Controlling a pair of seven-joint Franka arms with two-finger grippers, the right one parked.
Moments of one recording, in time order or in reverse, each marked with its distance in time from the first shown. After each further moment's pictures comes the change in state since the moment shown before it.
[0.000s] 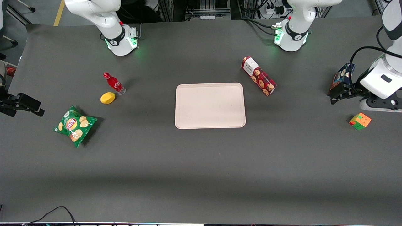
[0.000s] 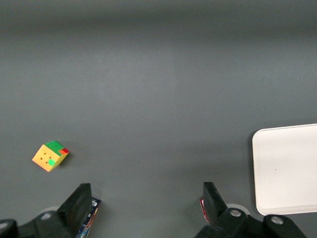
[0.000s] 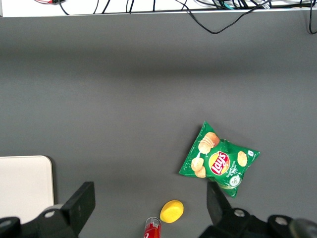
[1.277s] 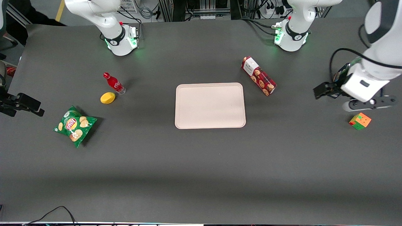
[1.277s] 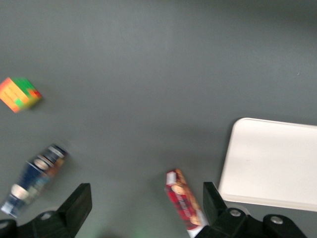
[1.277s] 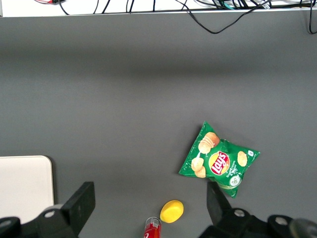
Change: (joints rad) arm -0.003 0.013 -0.080 -0.014 -0.038 -0.118 -0.324
